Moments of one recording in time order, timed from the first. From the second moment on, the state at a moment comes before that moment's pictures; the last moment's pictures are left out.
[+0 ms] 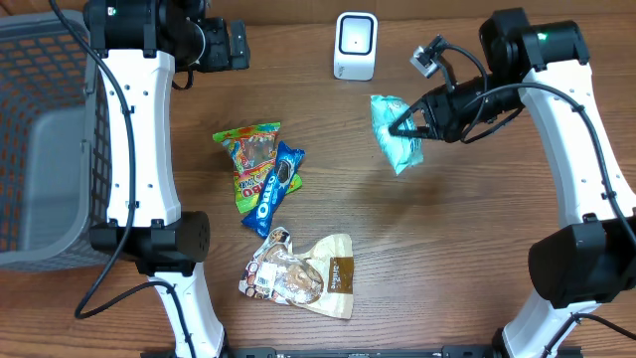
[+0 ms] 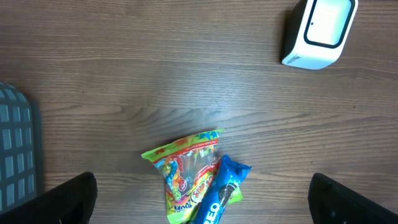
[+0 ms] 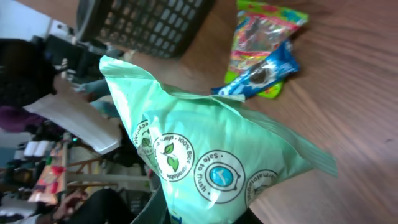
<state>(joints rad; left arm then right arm) -0.04 2.13 2.63 -1.57 0.07 -0.15 0.13 1.92 1.96 -1.56 -1.02 -0.57</state>
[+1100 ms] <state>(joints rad) -0.04 2.13 2.63 -1.58 0.07 -0.15 0.70 2.06 1.68 -1.09 0.64 0.64</state>
